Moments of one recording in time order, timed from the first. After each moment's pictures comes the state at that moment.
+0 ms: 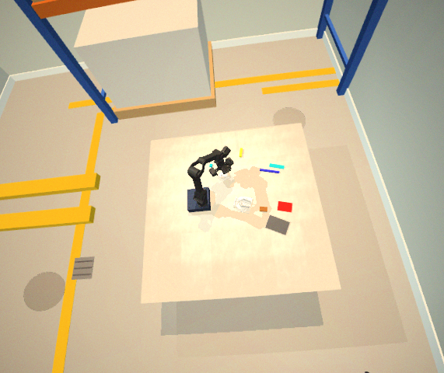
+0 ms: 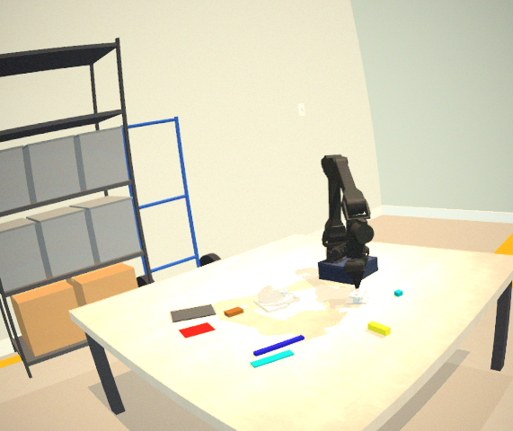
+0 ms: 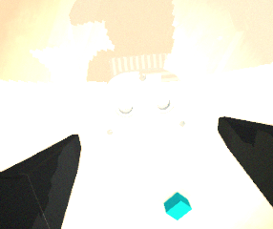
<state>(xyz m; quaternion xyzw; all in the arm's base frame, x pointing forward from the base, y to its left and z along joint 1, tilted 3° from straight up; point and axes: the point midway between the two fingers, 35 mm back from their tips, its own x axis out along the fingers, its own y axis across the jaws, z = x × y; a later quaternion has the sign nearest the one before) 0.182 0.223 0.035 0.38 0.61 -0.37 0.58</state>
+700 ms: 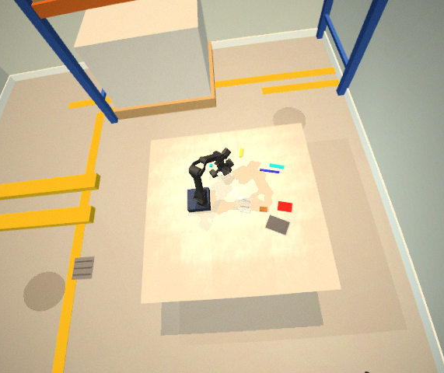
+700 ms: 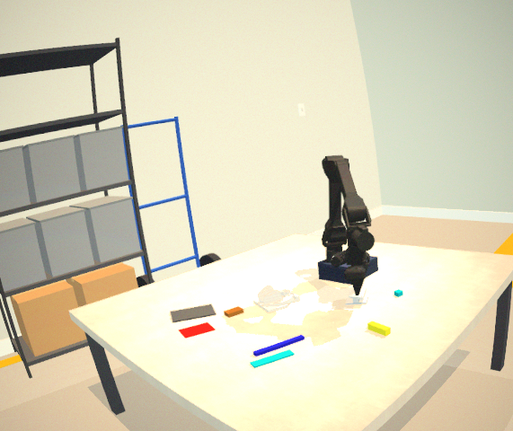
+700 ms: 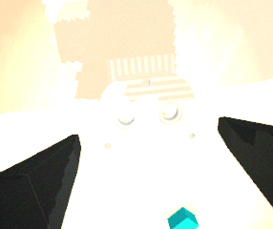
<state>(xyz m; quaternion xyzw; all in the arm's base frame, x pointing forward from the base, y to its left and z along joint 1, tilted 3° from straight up) 0.181 0.223 0.012 0.38 0.61 -0.37 0.58</state>
